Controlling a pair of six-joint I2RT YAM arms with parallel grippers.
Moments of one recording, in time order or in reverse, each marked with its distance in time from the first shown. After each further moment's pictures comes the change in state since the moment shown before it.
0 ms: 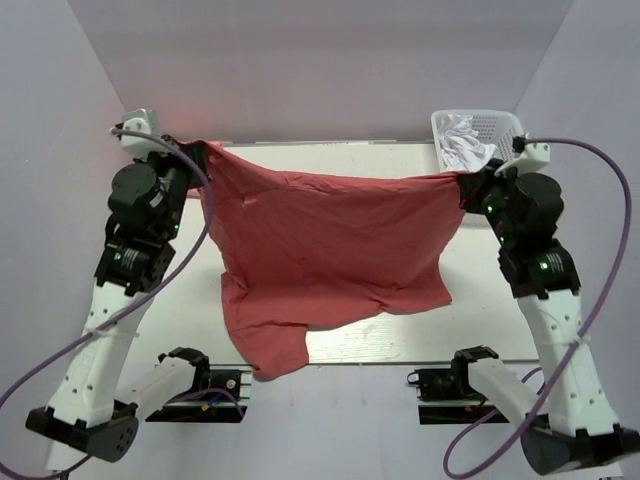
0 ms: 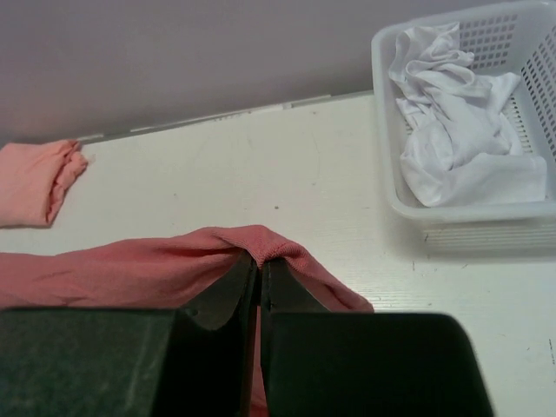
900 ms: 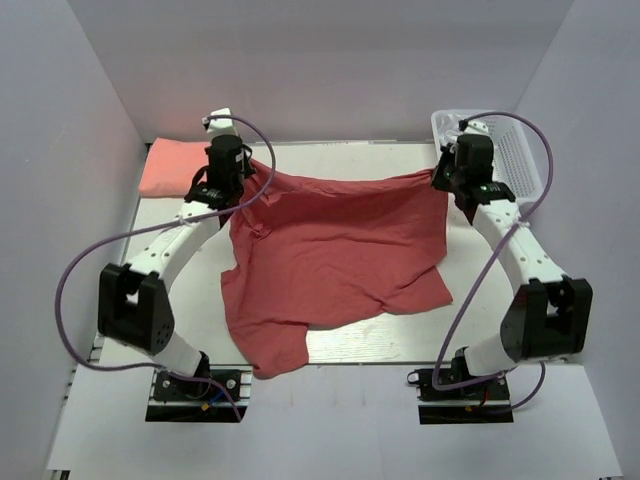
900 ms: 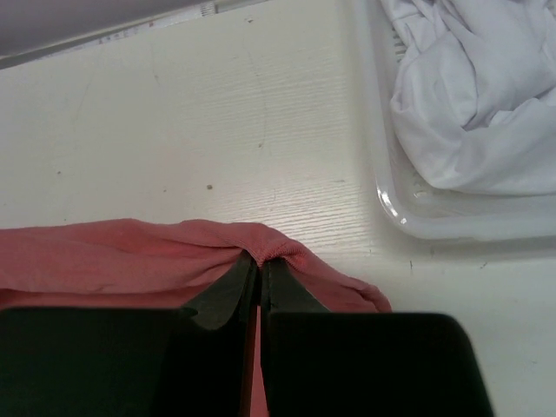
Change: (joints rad) left arm 0.000 0.573 -0.058 0.253 -0.164 0.038; right arm -0.029 0.577 0.058 0.169 0.041 -0.006
